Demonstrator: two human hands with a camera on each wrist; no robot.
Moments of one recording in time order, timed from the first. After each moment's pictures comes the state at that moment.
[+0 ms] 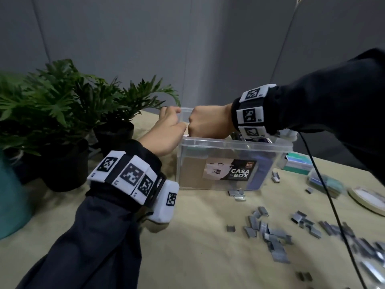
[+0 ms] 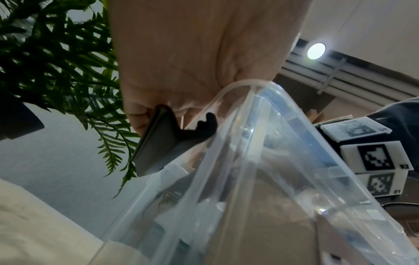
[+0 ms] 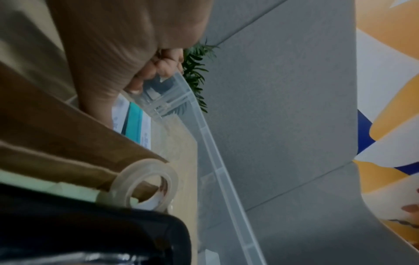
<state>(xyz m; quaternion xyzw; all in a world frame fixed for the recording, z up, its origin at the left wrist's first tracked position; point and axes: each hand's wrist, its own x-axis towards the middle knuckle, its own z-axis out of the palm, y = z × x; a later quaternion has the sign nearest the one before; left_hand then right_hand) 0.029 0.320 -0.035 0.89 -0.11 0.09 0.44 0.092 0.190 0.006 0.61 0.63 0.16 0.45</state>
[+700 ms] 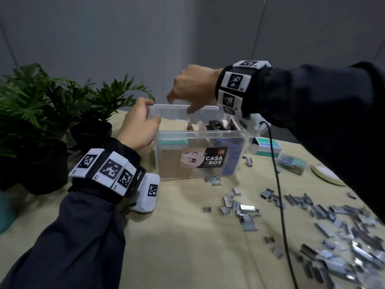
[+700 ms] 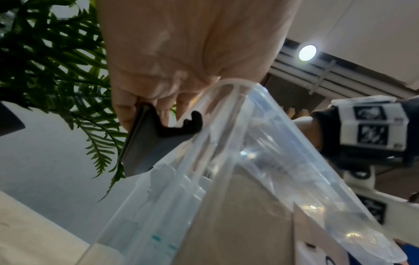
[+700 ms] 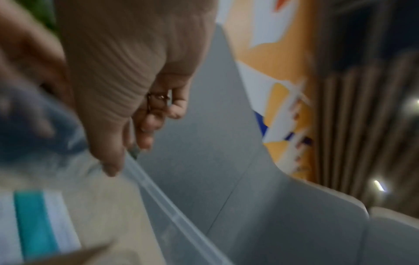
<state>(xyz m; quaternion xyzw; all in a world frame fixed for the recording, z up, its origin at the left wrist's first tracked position) 0.030 0.321 -0.040 0.86 -0.07 0.17 0.48 0.067 0.172 0.065 0.81 0.36 0.12 0.44</state>
